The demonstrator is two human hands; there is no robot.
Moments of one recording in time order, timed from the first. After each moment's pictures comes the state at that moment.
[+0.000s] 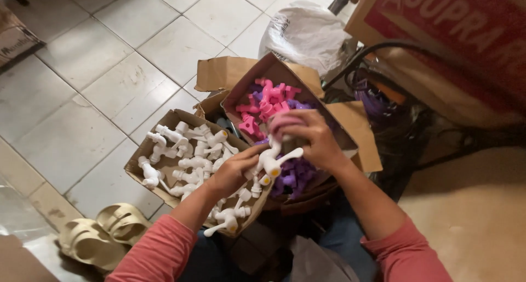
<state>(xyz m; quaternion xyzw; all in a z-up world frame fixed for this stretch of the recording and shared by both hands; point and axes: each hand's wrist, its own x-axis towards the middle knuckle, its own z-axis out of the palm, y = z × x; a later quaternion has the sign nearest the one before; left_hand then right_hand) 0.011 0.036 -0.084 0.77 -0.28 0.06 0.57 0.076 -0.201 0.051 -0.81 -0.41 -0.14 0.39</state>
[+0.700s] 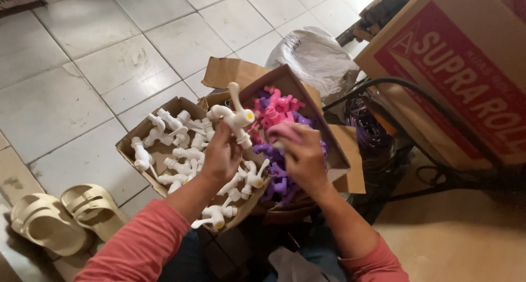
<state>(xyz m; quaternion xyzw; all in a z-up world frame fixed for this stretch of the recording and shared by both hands) 0.019 0.026 -0.053 0.31 0.10 0.10 0.94 0.051 -0.156 0.040 -0.82 -0.40 -0.28 0.31</state>
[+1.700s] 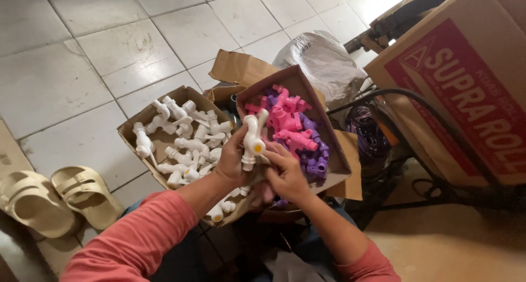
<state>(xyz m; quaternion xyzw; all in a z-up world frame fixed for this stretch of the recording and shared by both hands) -0.002 0.001 -0.001 0.04 0.19 -0.07 0.98 0.010 -0.137 0.015 -0.80 -0.32 0.03 0.51</state>
